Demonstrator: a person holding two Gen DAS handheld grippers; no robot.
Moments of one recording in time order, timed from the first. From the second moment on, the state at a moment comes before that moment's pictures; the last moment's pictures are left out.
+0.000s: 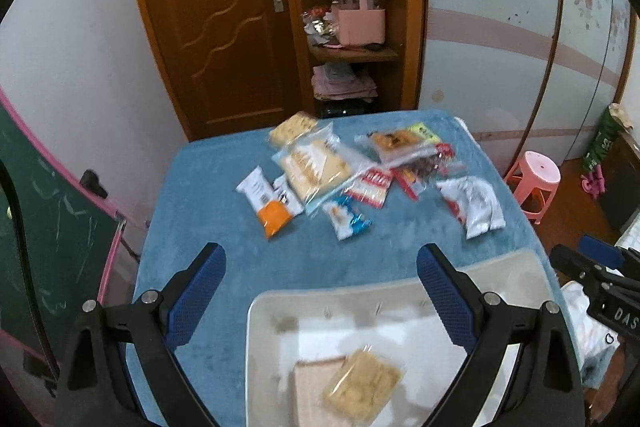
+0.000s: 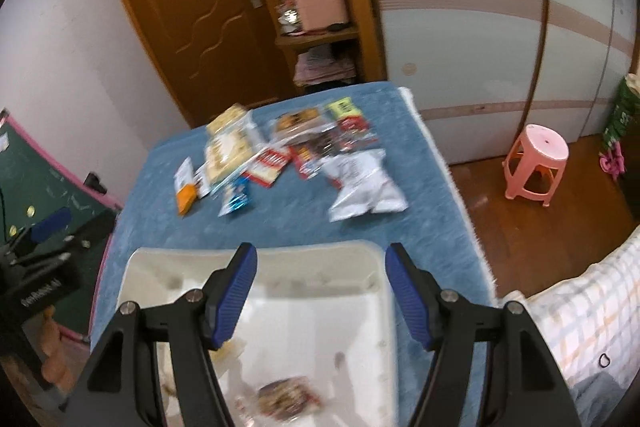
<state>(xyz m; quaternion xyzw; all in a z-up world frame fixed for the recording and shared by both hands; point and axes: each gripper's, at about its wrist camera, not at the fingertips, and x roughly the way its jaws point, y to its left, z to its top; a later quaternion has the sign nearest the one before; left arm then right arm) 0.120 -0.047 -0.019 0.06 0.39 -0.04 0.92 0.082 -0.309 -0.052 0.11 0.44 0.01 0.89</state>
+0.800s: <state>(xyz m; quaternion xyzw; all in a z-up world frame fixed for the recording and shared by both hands) 0.324 -0.080 -0.158 0.02 0.63 -0.01 0.78 0.261 -0.356 -0.166 0.13 0.59 0.04 0.80</state>
